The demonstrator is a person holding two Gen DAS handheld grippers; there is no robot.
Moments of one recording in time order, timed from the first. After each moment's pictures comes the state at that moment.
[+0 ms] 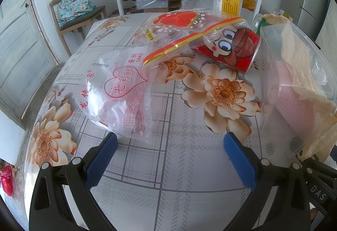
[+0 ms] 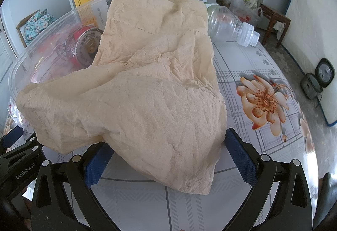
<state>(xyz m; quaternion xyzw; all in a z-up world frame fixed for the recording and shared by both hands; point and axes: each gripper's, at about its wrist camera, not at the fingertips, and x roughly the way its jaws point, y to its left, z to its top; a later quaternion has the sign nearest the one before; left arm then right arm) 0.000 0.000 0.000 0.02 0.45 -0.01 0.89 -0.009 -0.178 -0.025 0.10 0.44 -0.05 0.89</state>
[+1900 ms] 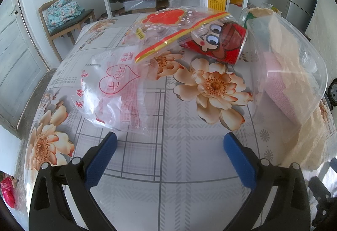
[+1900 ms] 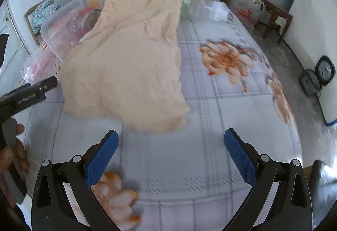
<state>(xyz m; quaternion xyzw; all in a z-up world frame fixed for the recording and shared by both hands) -0.011 -0.003 0.001 0.04 0.45 -0.05 0.89 -0.095 -0.215 -0.029 0.09 0.48 -0.02 0.87</state>
